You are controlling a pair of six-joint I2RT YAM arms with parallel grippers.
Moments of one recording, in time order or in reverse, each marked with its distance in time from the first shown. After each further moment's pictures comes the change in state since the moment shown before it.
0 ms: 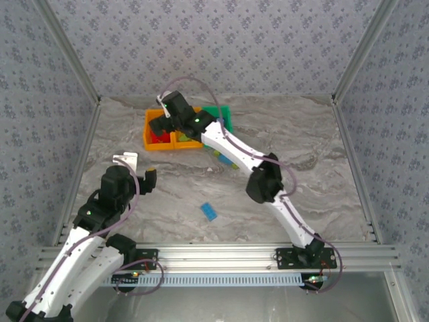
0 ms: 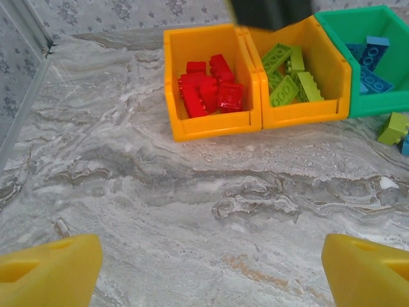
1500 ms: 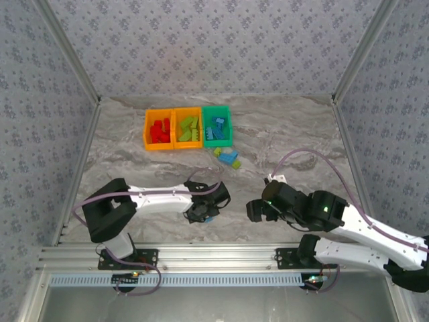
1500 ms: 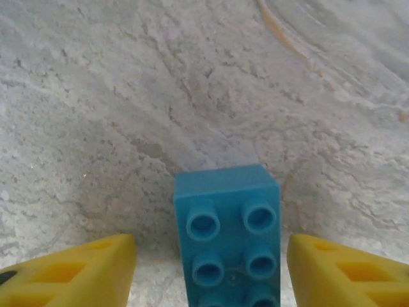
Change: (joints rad) left arm -0.678 1.072 0.296 -0.080 0.142 -1.247; right arm 0.243 -1.567 -1.545 -0.444 0.119 0.654
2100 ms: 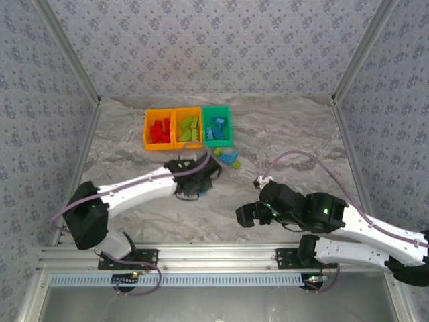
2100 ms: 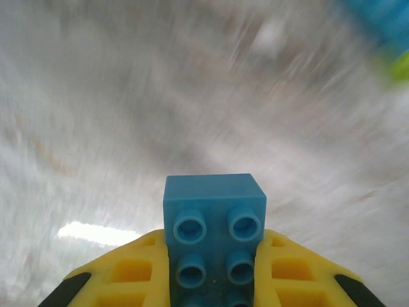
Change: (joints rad) left arm 0.199 -0.150 0.213 -0.099 -0.113 0.241; right arm 0.069 0.004 0.021 0.127 -0.100 -0.035
